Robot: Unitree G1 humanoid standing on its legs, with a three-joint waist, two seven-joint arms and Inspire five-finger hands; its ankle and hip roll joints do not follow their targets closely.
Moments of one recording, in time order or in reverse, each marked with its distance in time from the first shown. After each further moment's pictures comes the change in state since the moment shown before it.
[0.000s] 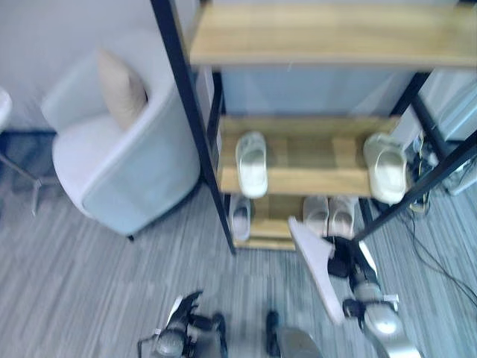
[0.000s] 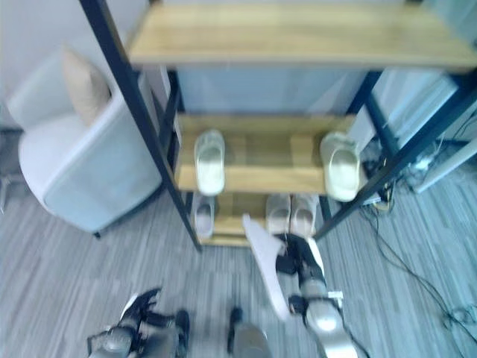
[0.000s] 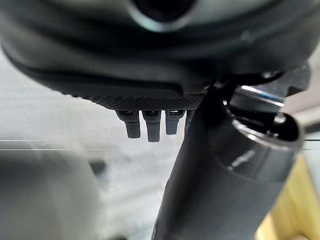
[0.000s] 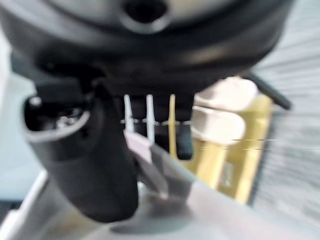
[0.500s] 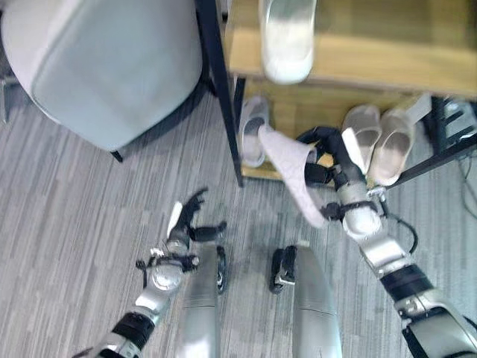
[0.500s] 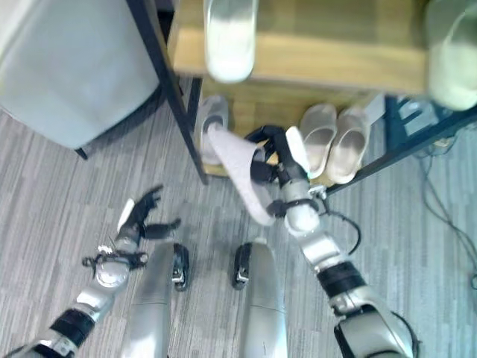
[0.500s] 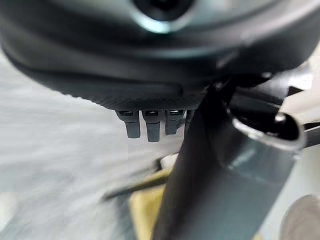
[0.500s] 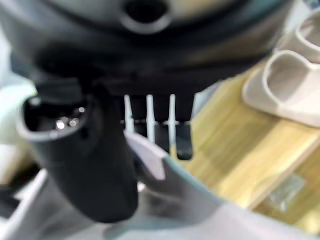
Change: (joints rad) left arm -0.226 0.254 0.022 -0.532 0.043 -0.058 0.230; right arm -0.701 -0.167 0.208 0.162 -0.193 0.069 -0.178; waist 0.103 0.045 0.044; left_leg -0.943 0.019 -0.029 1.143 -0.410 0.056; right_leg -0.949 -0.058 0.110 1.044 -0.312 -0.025
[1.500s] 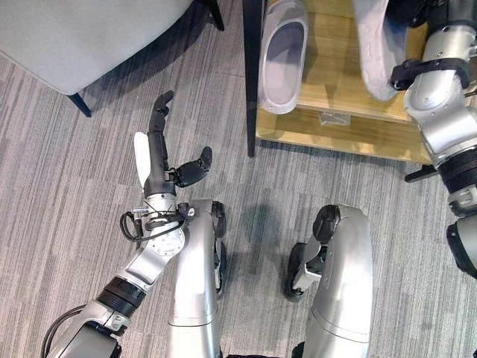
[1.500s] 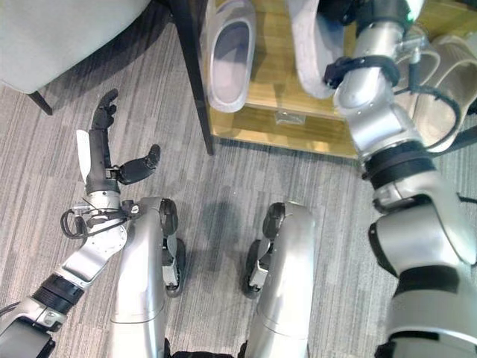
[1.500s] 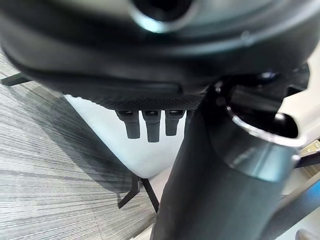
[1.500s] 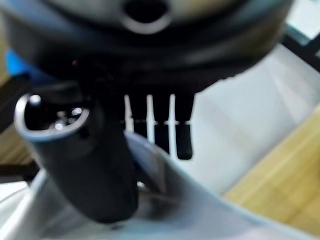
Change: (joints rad) left arm -0.093 0.076 -0.053 -0.242 0.132 0.004 0.403; right arm -0.666 -0.224 0.311 0.364 0.201 0.013 -0.251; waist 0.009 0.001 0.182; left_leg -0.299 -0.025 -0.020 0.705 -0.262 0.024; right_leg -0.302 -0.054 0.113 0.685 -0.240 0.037
